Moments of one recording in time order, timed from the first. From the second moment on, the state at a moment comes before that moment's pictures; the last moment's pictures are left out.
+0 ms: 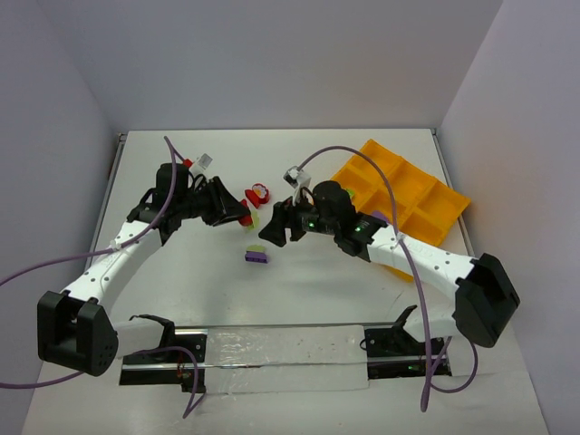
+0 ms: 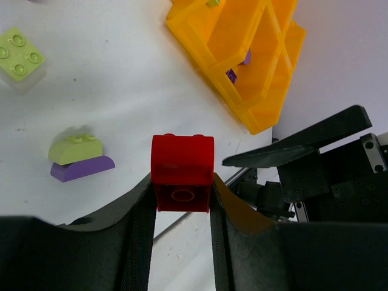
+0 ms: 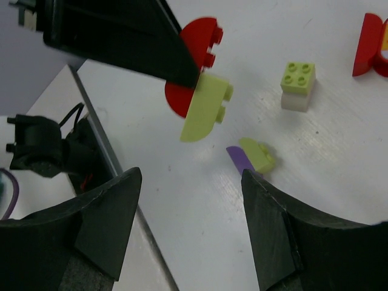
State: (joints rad) left arm -0.31 1.23 0.93 -0.32 0.56 -0.75; right arm 0.77 1.31 0.89 0.06 -0.36 0.39
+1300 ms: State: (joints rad) left arm -0.31 1.23 0.93 -0.33 0.54 -0.74; right arm 0.70 1.55 0.94 0.18 -0.28 0.49
